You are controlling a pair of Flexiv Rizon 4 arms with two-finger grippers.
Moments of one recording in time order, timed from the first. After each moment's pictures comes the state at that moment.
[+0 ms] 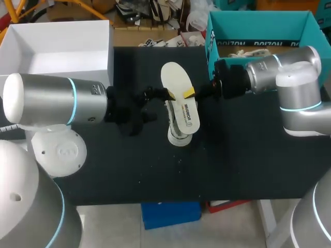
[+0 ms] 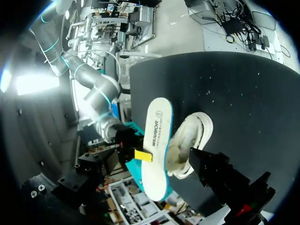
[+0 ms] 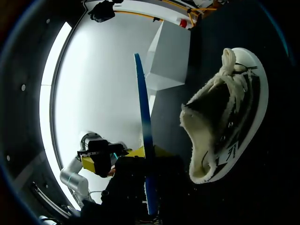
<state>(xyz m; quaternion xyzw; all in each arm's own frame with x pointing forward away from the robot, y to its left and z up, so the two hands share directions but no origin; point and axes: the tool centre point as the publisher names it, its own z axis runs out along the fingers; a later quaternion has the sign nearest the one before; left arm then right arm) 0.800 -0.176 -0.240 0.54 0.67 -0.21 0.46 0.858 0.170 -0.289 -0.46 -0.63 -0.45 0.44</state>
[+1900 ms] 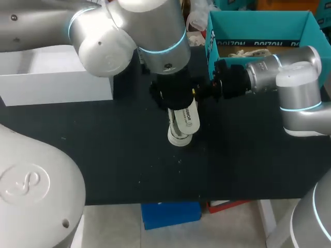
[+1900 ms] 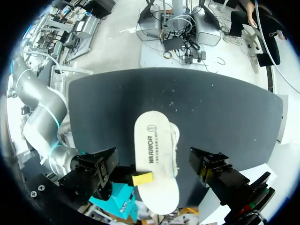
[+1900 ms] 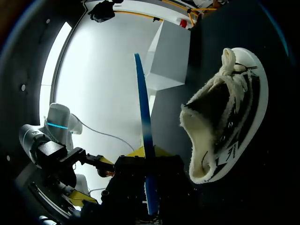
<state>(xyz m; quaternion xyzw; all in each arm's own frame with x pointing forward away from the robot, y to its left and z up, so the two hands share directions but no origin) 0.793 -0.230 -0.232 0.67 0.73 -0.02 0.14 0.858 0.170 -0.289 -0.46 -0.63 -0.45 0.44</state>
